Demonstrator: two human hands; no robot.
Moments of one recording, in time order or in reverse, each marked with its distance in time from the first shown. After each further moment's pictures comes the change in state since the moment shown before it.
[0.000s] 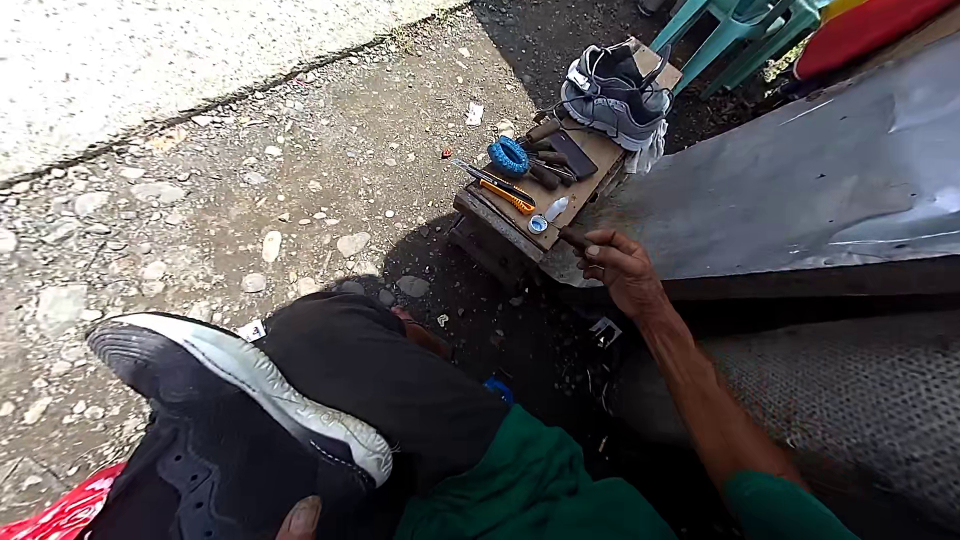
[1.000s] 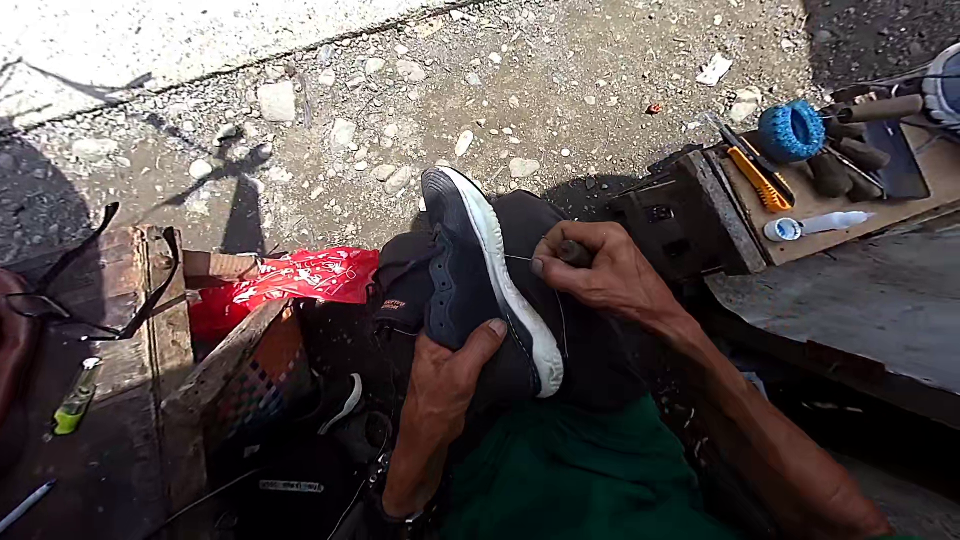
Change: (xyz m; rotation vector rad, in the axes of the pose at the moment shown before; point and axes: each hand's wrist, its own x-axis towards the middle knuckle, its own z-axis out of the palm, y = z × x) left_hand 0.022 0.008 0.021 -0.461 0.332 -0.281; right_hand -0.040 0.006 0.265 -0.502 -0.840 -0.268
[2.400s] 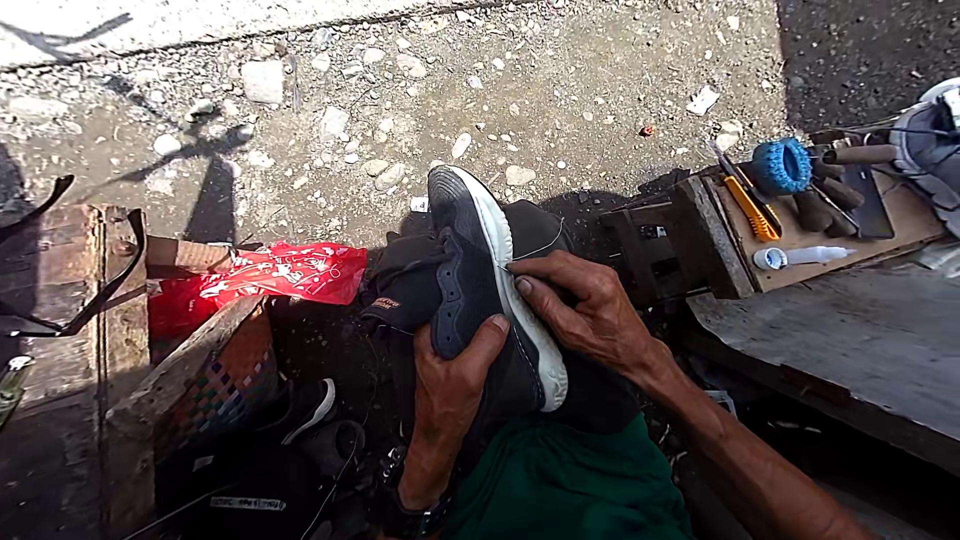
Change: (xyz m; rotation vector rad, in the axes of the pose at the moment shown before) left_hand 0.015 -0.014 0.005 0.077 0.181 0.150; right_hand -0.003 0.006 0.032 -0.103 0.033 -0.270
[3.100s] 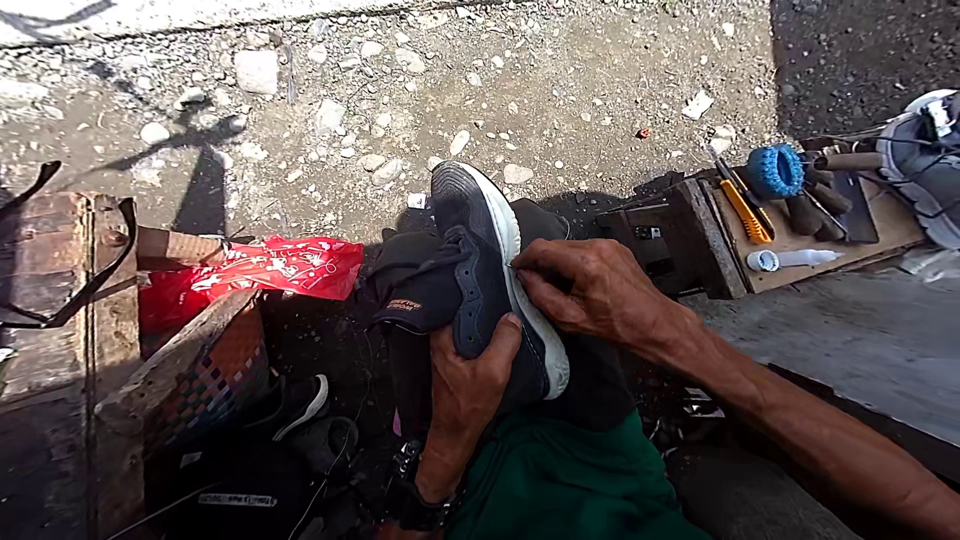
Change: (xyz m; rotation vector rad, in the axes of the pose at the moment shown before) left_hand -0.005 -0.005 0.006 0.132 0.001 0.065; right_hand 0.026 -0.017 -0.022 -0.407 -0.231 -0.071
